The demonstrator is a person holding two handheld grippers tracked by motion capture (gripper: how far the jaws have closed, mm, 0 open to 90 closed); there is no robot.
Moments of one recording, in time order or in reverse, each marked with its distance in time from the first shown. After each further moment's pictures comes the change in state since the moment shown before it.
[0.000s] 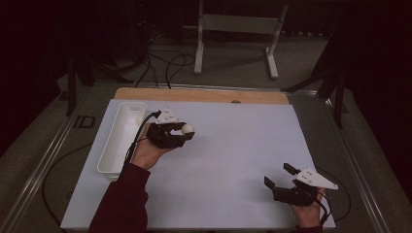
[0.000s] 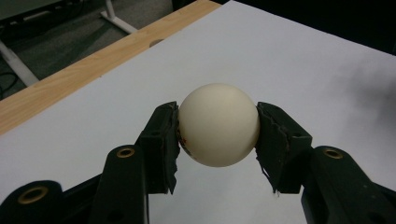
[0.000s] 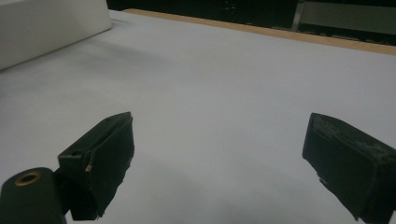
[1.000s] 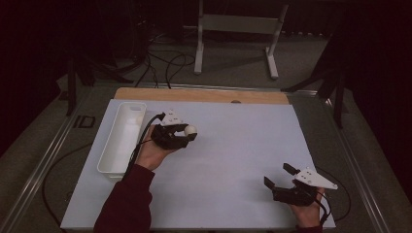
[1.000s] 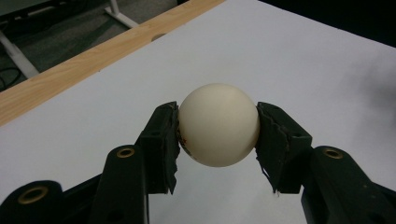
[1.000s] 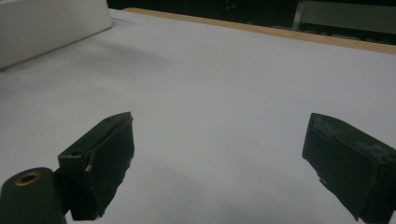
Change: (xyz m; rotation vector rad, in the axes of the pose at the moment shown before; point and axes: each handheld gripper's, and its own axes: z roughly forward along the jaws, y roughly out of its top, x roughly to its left) left arm -0.002 -0.006 0.017 0.012 0.015 -0.009; right arm 0.000 0.000 0.001 0.003 0.002 -0.001
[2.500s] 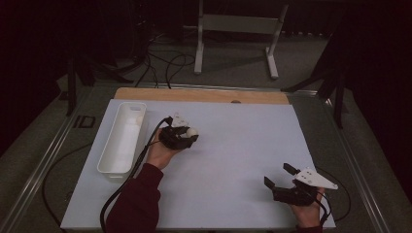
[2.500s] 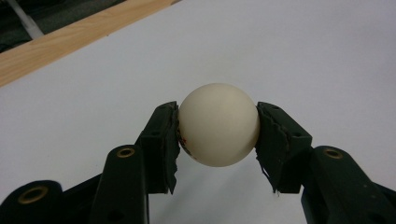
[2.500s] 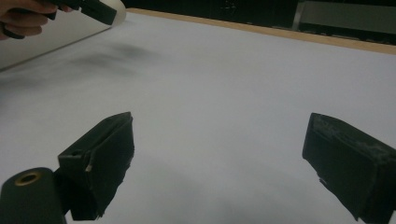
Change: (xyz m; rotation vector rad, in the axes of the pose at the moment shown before) left arm 0.010 -0.021 0.047 0.065 0.071 -0.047; right arm 0.000 0.000 0.000 0.000 0.000 0.001
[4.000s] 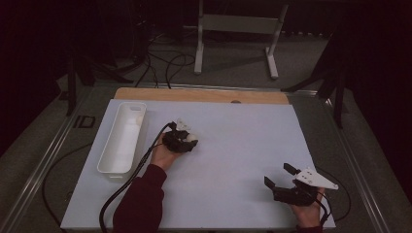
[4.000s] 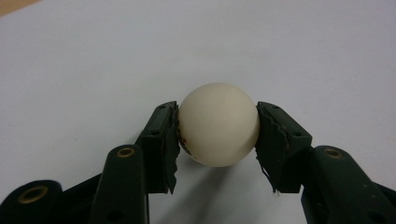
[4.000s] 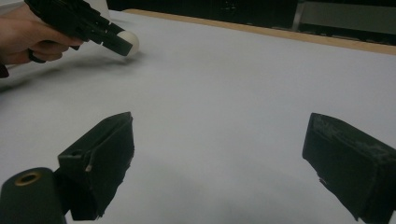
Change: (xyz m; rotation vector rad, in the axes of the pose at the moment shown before) left arm 0.009 -0.024 0.038 0.089 0.012 -0.023; right arm 0.000 0.000 -0.001 -0.002 -0.001 0.005
